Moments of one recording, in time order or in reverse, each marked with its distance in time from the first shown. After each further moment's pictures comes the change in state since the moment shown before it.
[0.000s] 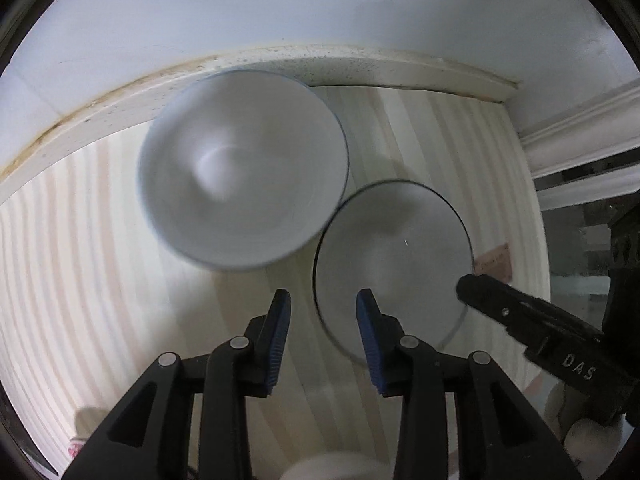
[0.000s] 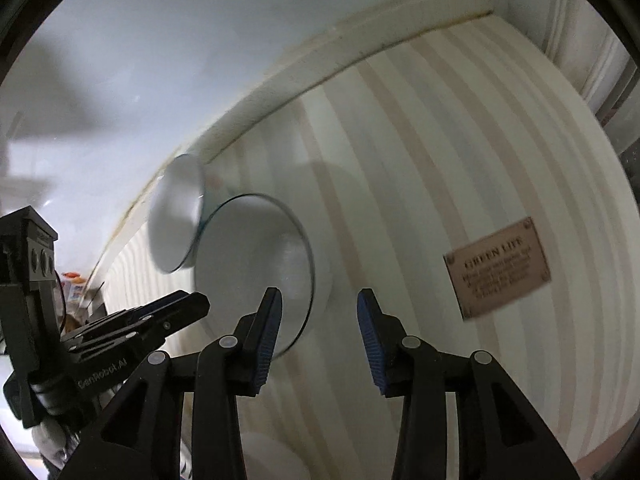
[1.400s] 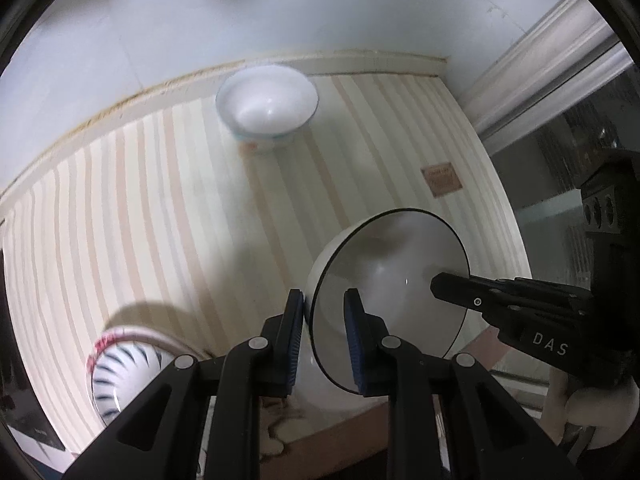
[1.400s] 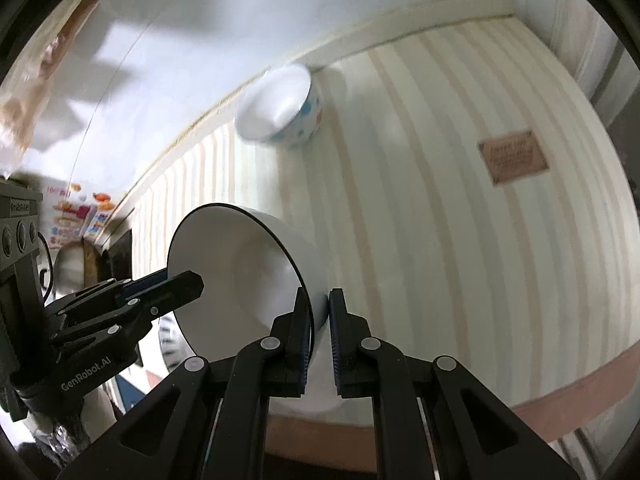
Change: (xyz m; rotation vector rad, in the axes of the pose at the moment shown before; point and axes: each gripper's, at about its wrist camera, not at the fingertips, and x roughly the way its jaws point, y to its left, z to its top) left arm -0.101 0.006 -0.133 0.102 -0.084 -0.008; right arm -0.087 0.055 -0.136 -0.132 0.053 0.039
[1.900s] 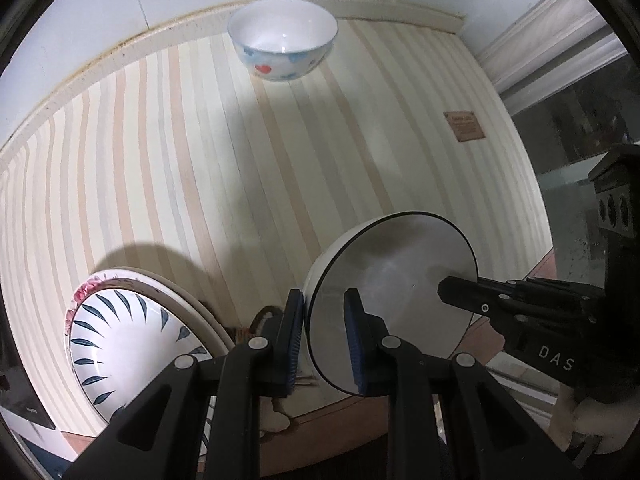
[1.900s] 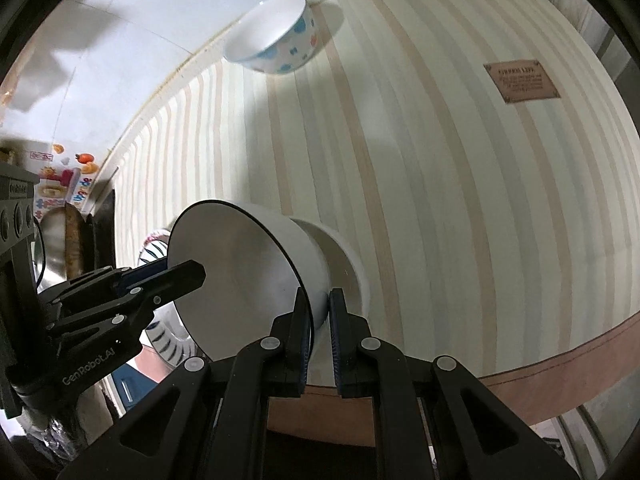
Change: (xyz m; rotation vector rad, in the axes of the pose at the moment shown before) left arm 0.041 0.010 -0.040 -0.013 0.107 0.023; right arm 0.044 -0.005 -0.046 -0.001 0.104 -0.046
